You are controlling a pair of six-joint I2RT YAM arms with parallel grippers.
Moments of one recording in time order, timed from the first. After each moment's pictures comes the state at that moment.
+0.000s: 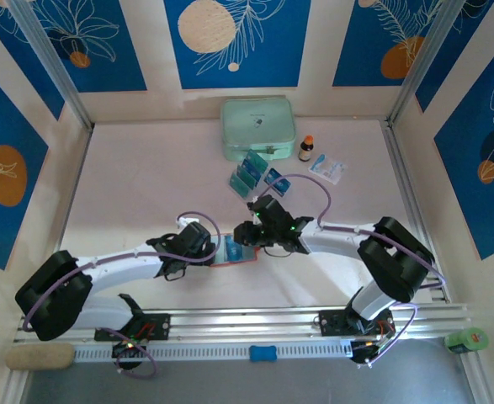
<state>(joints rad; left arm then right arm) -0.80 1.28 0.51 -0.34 -0.32 -0.65 0.83 1.57 0.76 -0.01 -0.24 0.82</state>
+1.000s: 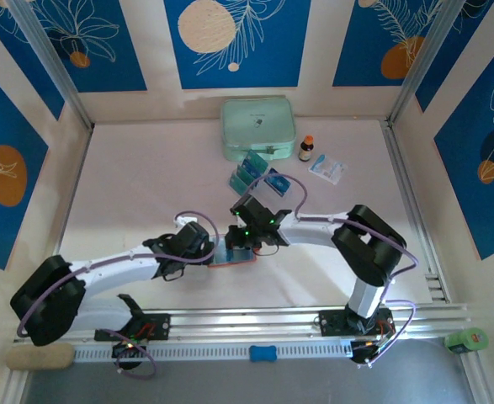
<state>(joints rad) -0.80 1.21 0.51 -0.37 -0.35 -0.65 0.87 1.71 0.94 -0.17 -0.28 0.77</state>
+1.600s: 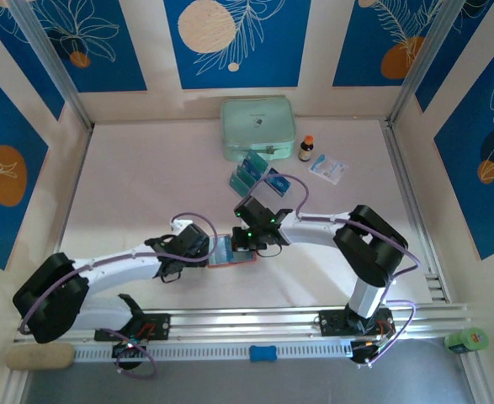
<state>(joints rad) -0.80 1.27 0.51 -0.44 -0.39 -0.70 0.88 1.75 0.95 -0.26 -0.24 0.77</state>
